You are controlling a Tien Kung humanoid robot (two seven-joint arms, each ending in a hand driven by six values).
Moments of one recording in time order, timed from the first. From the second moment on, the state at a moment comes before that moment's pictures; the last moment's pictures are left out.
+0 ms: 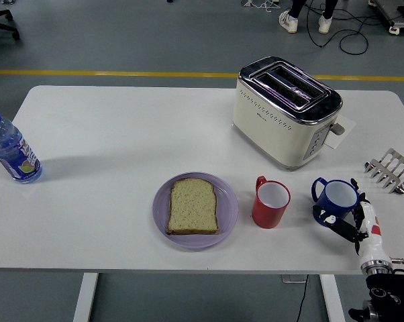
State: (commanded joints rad) left arm -0.10 0.01 -0.26 -0.20 0.03 0.21 0.05; right arm 0.07 -0.12 1.14 1.04 -1.08 -0.42 0.39
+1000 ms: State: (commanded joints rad) left arm -0.09 0.00 -0.25 -0.20 0.02 0.21 0.05; right arm 0.15 -0.10 1.07 0.93 -0.99 -0.43 0.46
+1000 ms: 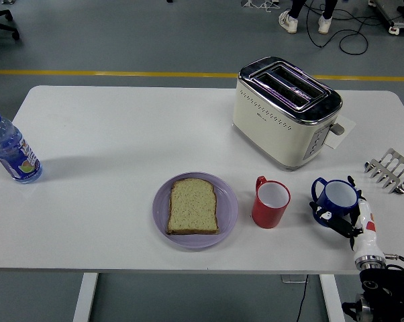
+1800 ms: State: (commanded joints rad) left arm -0.09 0.00 -0.25 -0.20 0.02 0.21 0.05; right arm 0.19 -0.09 1.03 0.86 -0.89 -0.45 0.55
